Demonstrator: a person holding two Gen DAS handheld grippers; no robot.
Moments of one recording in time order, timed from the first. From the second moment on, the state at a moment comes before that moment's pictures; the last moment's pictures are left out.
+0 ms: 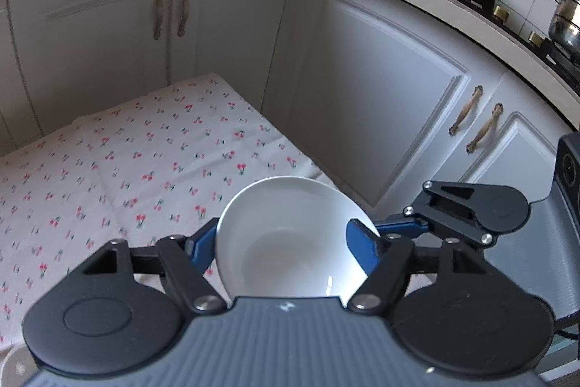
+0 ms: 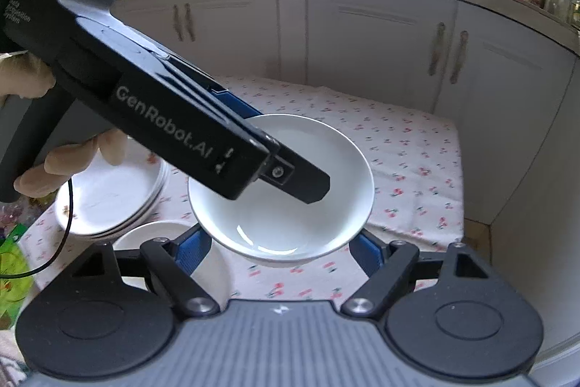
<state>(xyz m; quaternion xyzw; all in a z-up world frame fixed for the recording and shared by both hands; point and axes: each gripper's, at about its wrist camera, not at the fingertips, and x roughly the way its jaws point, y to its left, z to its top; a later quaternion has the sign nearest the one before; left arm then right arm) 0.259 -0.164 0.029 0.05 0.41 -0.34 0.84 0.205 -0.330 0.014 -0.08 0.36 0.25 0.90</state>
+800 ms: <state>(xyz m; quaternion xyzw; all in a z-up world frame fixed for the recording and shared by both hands) 0.199 -0.114 0.002 0.03 0.42 -0.33 0.85 0.148 -0.281 -0.003 -0.10 0.38 0.28 0.88</state>
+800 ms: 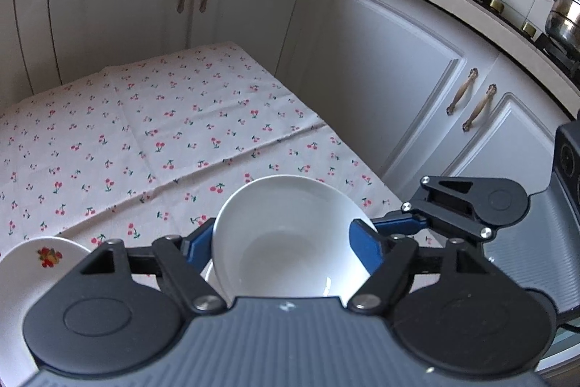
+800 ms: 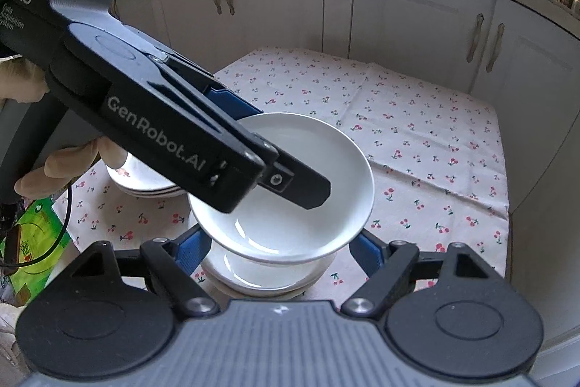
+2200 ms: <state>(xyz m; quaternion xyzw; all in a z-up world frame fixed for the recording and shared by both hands) 0.199 -0.100 -0.023 -0.01 0.43 -0.33 0.84 0.143 -0.270 -0.015 -0.11 0.39 0.28 0.87</state>
